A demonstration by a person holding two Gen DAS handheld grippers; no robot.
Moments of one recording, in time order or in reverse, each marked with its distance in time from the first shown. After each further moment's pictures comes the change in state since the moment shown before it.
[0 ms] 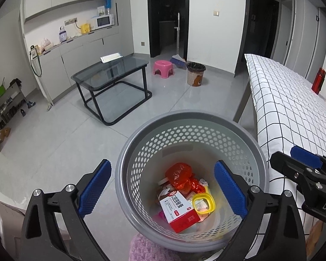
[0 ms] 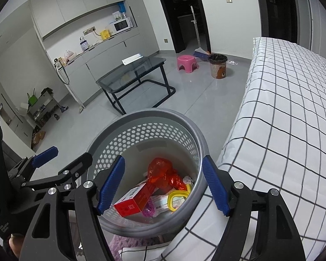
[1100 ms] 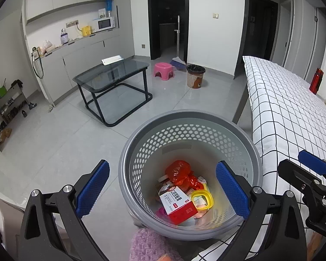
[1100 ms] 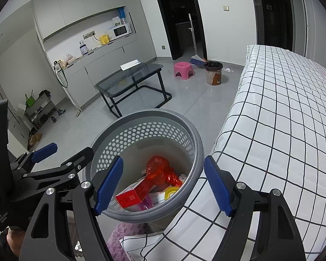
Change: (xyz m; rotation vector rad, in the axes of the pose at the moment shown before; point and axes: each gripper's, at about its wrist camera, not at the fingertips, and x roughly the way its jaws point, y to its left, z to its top) left arm -0.018 -0.004 -0.010 0.004 -0.014 0.008; right arm -0.028 0.001 -0.012 -0.018 -0.047 -0.031
